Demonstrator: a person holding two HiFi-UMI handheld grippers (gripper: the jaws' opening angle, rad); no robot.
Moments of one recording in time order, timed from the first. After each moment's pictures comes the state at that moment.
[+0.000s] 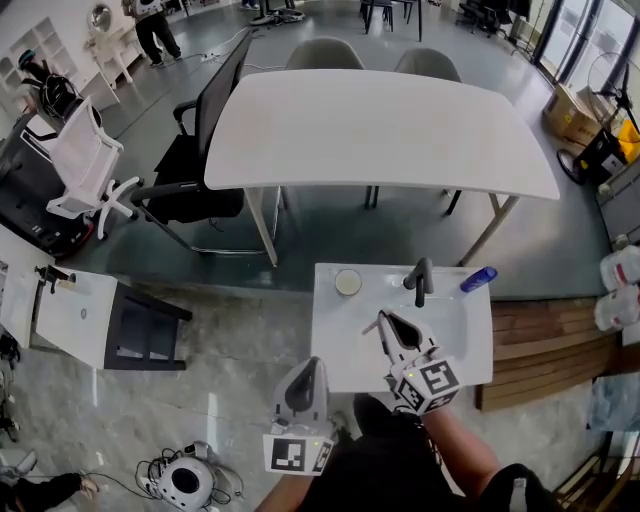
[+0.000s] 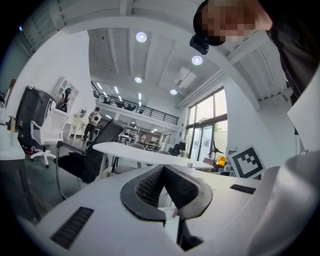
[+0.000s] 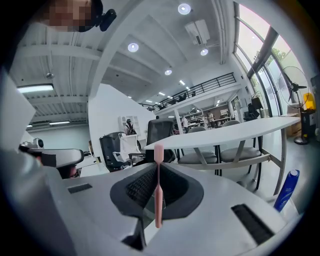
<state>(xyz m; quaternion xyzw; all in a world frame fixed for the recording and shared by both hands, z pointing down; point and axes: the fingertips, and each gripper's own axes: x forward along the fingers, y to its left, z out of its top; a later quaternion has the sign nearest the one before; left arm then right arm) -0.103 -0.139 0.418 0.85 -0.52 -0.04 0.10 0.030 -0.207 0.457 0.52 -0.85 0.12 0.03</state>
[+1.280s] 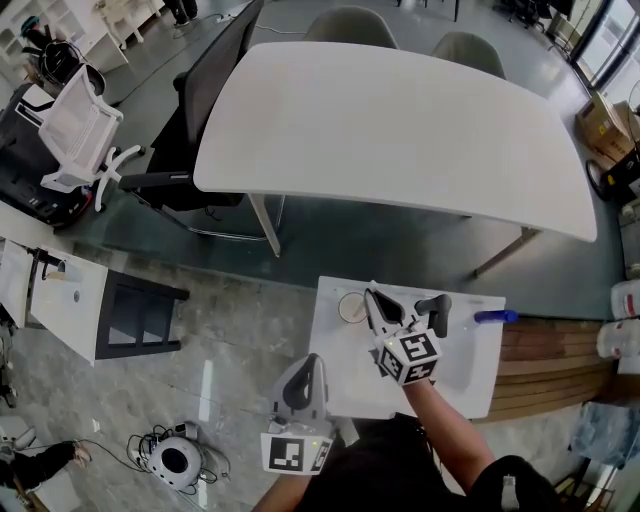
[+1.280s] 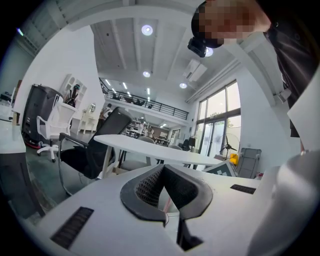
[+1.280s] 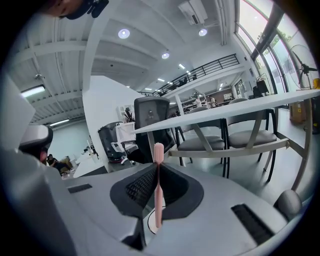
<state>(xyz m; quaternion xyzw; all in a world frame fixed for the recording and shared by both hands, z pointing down) -0.090 -0.261 0.459 0.82 -0.56 -0.01 0.12 0.021 -0.376 0.560 0.48 -0.85 0.19 0.08</state>
